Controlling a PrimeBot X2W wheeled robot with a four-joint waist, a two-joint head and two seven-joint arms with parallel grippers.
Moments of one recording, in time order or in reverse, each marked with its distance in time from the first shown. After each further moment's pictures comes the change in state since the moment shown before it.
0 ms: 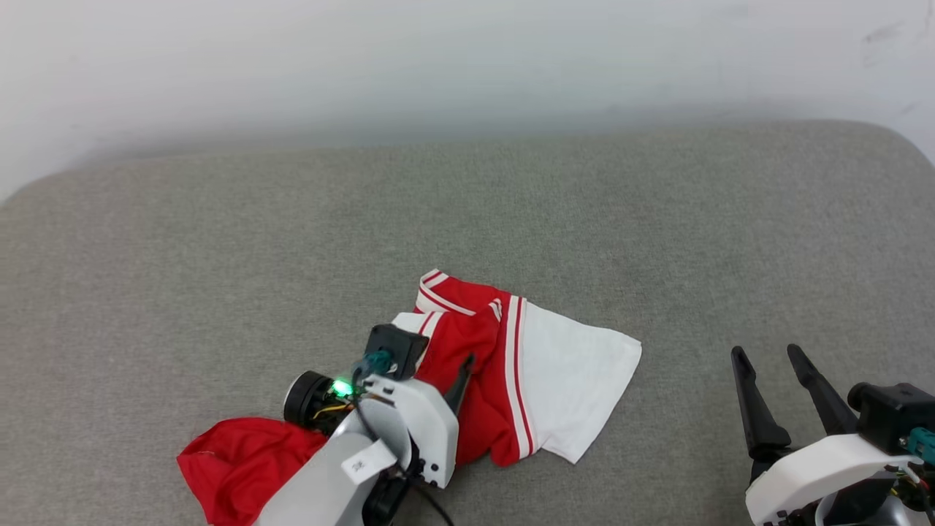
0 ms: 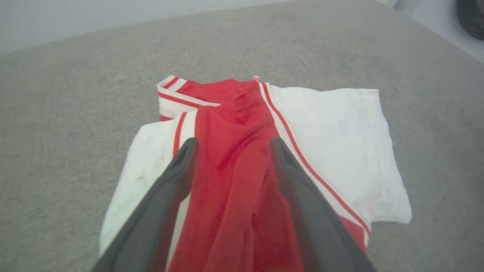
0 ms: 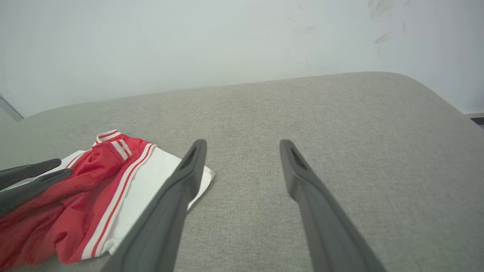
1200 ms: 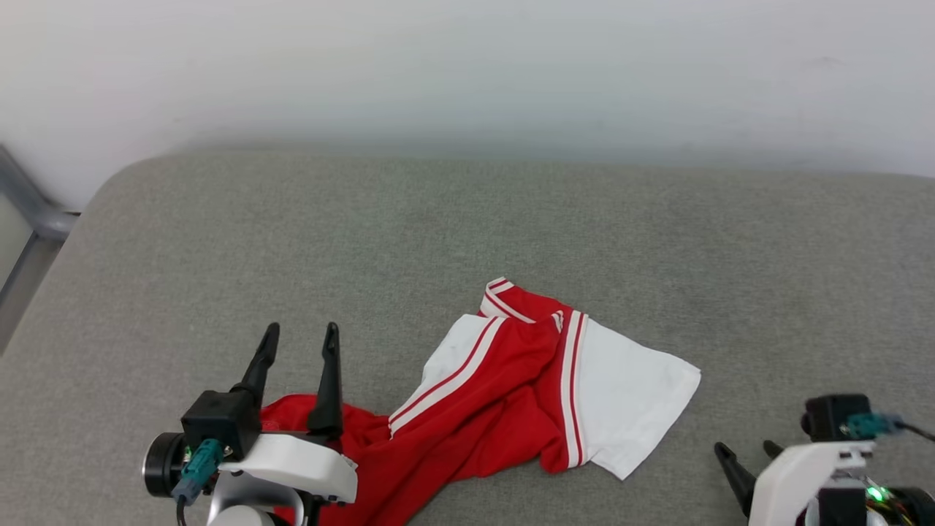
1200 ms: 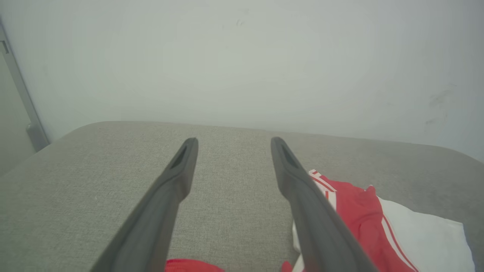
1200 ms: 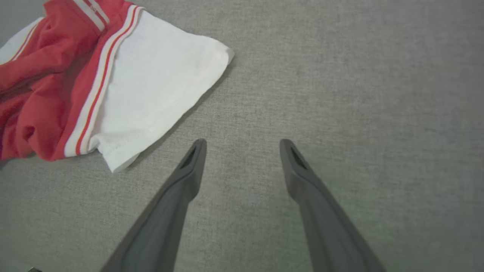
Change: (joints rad) left arm 0.390 0.104 0.367 -0.536 0.095 0.151 -0.235; right arm -0.011 -0.059 -0.001 0.178 0.045 0.000 0.397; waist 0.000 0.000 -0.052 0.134
